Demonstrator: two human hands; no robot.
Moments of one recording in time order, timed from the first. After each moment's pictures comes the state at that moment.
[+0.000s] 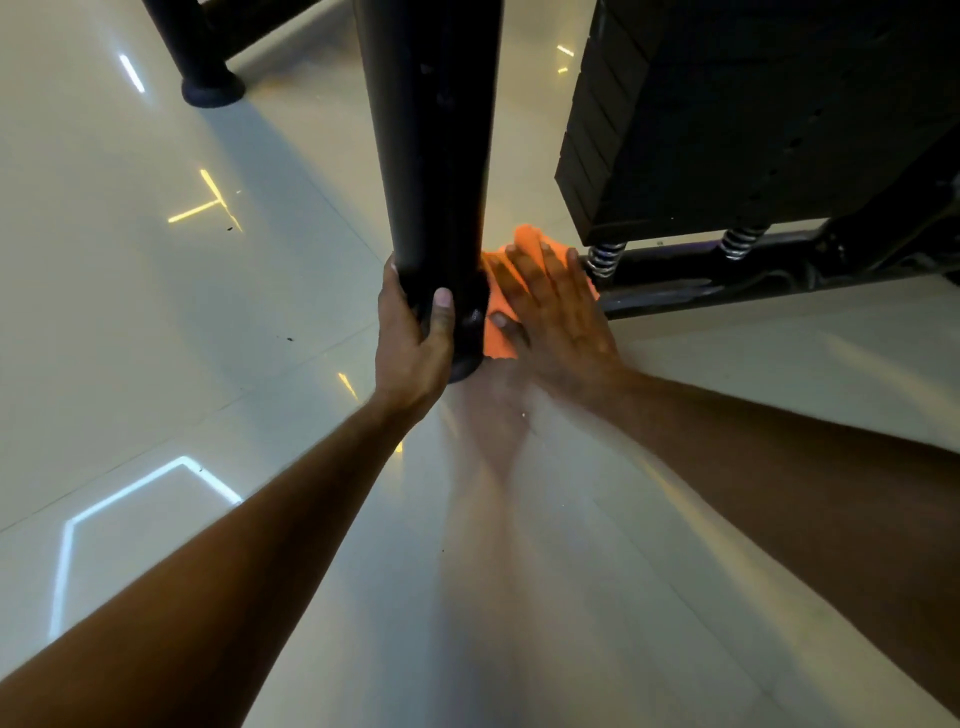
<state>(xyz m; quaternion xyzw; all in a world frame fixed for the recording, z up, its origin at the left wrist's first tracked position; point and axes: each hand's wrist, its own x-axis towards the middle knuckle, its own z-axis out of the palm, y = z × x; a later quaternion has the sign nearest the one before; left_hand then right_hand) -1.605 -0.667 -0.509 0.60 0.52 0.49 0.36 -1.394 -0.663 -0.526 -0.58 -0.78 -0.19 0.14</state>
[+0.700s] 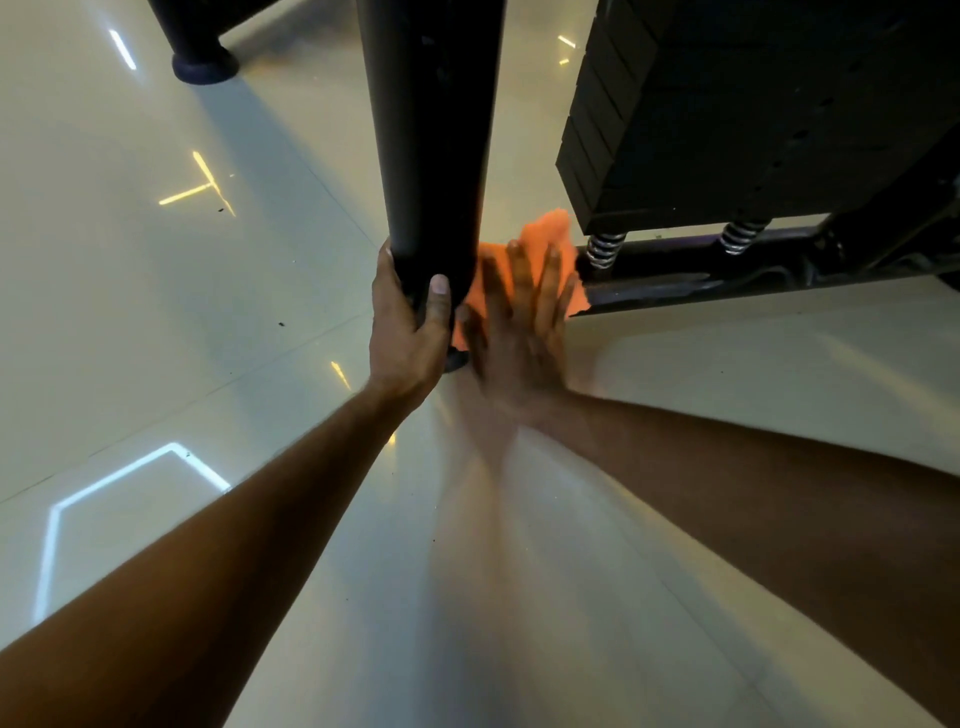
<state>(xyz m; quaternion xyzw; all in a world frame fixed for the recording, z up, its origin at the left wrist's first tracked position) -1.600 -0.668 -0.509 0.59 0.51 0.51 0.36 -1.456 -0.680 -0.542 -0.69 -0.69 -0.11 0.22</state>
